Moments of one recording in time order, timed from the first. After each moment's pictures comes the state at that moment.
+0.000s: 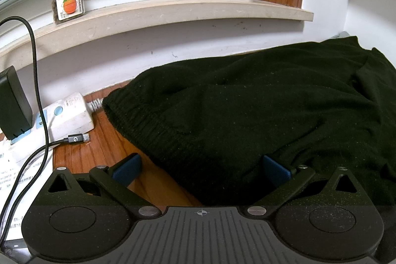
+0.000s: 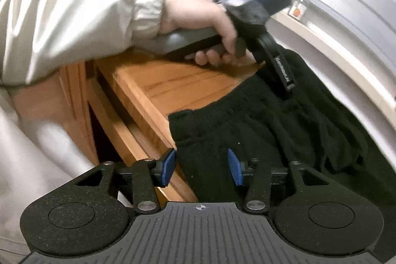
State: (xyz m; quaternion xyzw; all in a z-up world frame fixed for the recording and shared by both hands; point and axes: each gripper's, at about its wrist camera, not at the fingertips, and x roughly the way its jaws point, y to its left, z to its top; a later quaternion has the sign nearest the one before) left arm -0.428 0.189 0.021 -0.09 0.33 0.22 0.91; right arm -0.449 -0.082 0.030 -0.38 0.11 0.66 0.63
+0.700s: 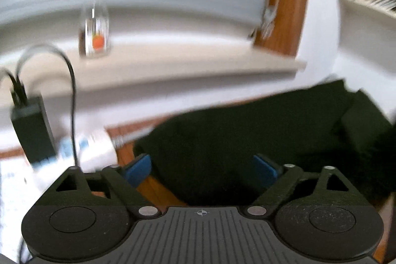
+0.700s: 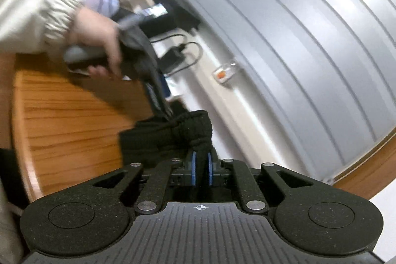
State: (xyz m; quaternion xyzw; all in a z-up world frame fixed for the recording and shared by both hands) left arm -0.478 0.212 0.065 -0.11 0.23 0.19 0.95; right arm -0.373 -0.040 0.130 -0.45 -0.11 0.59 0.67
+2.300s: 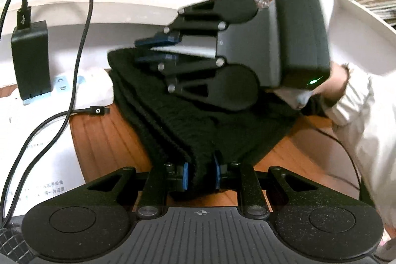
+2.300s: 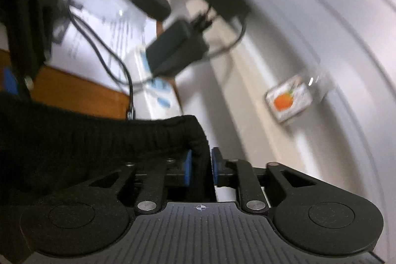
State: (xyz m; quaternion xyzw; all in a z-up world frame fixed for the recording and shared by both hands) left arm -0.505 0.225 0.034 -0.21 0.30 0.12 0.92; right arm -0.307 0.233 0.037 -0.46 -0.15 0.67 0.56
